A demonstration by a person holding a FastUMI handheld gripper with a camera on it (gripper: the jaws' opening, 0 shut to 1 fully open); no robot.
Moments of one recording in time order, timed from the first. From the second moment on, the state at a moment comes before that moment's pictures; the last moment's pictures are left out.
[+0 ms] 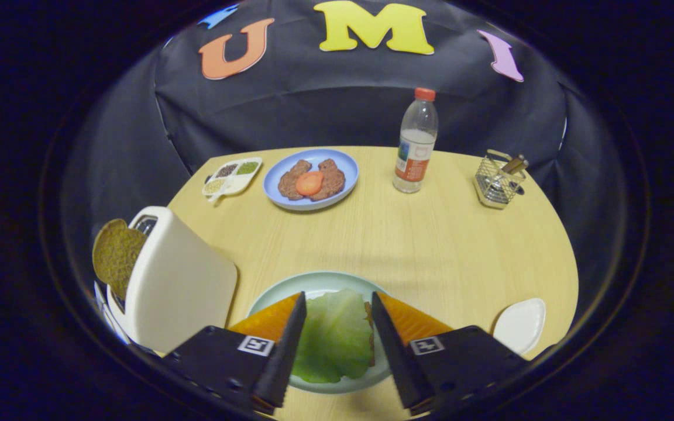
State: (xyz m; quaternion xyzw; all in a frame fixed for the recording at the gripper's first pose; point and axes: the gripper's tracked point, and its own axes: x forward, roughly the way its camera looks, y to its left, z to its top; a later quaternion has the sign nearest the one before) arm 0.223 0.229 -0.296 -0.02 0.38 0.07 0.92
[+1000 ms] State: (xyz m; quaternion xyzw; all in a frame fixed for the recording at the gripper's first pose) arm 0.103 0.297 -0.086 -0.05 0.14 0.10 0.98
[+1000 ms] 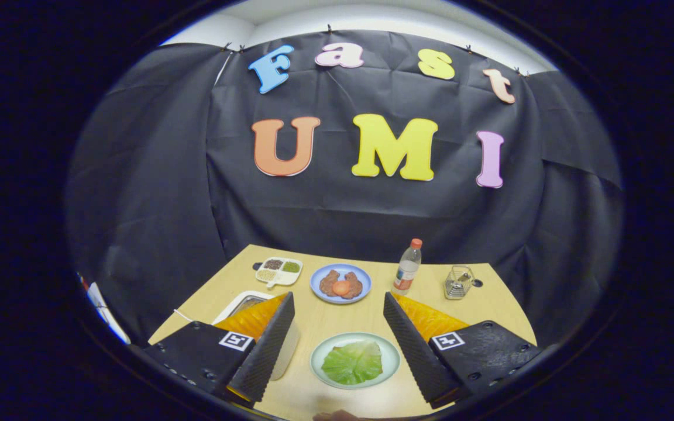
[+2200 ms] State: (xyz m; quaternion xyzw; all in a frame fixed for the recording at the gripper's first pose) arm 0.154 0.436 -0.236 -0.07 0.26 0.05 0.96
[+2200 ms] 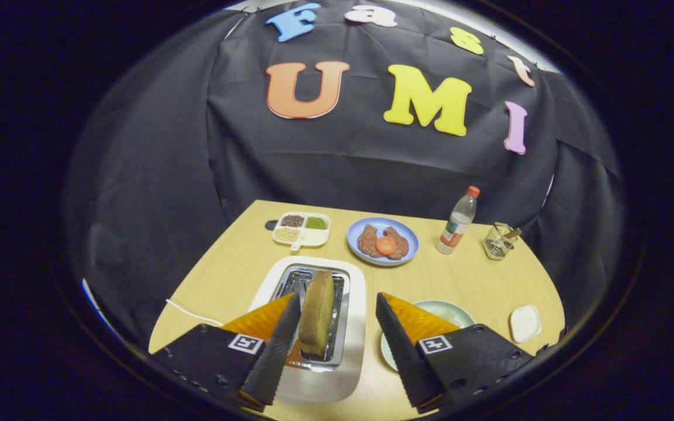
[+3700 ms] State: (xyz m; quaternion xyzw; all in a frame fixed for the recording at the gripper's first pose) arm 0.158 0.356 -0.120 -0.01 0.25 0.07 0.96
